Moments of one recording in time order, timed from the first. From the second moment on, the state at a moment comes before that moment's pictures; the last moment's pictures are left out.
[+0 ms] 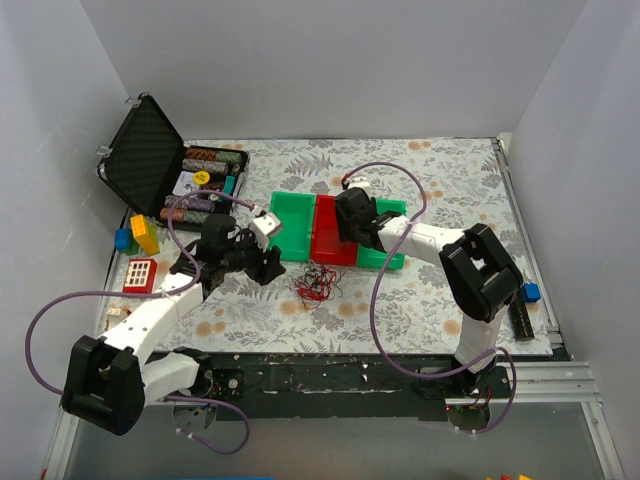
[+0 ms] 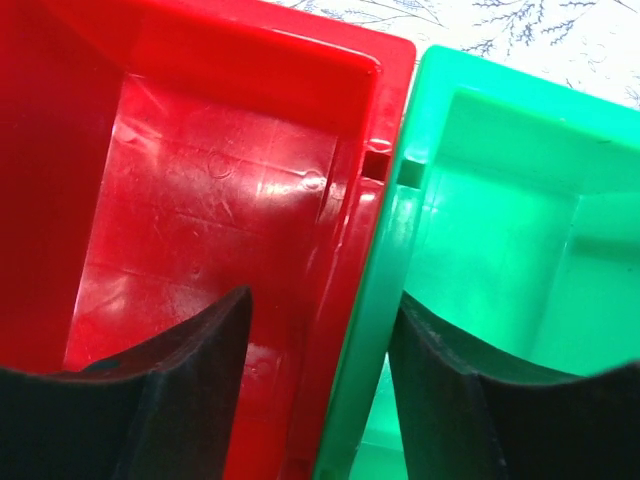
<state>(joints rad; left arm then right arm) -0.36 1.09 0.66 -0.19 0.50 0.22 0.71 1.84 1.18 -0.18 0.40 0.35</state>
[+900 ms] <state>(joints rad) -0.43 1.38 0.78 -0.24 0.68 0.60 0.71 1.36 0.76 0.06 -0.07 0.26</state>
